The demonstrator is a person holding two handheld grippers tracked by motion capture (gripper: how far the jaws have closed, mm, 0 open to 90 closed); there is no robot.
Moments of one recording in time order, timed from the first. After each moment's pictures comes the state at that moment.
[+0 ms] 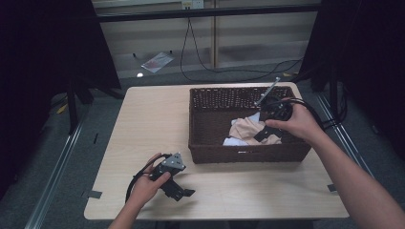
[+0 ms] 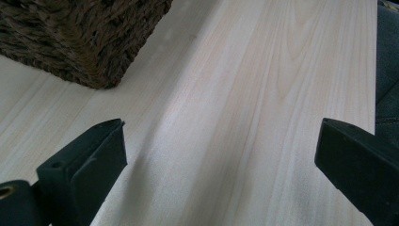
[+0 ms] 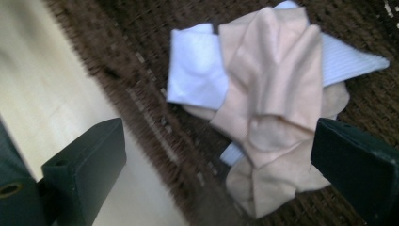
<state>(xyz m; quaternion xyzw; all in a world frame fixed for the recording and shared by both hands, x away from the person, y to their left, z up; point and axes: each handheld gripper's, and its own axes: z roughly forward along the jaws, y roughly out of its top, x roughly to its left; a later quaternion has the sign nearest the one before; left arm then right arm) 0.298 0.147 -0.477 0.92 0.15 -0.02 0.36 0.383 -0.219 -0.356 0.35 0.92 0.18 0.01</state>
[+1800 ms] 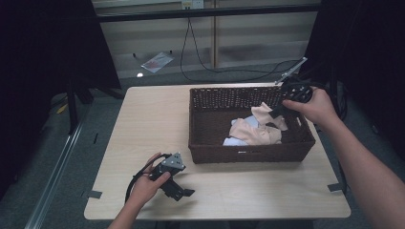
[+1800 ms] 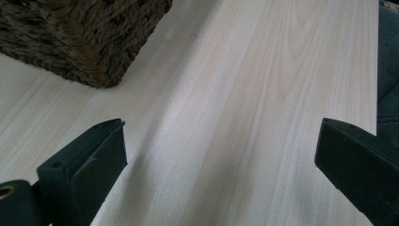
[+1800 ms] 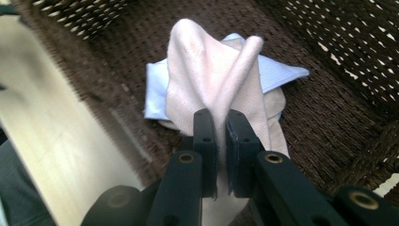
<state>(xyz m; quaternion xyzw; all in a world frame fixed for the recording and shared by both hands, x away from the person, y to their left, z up) 0.299 0.148 -0.478 0.92 0.15 -0.02 0.36 0.394 -0.266 -0.314 0.39 0.89 0.24 0.03</state>
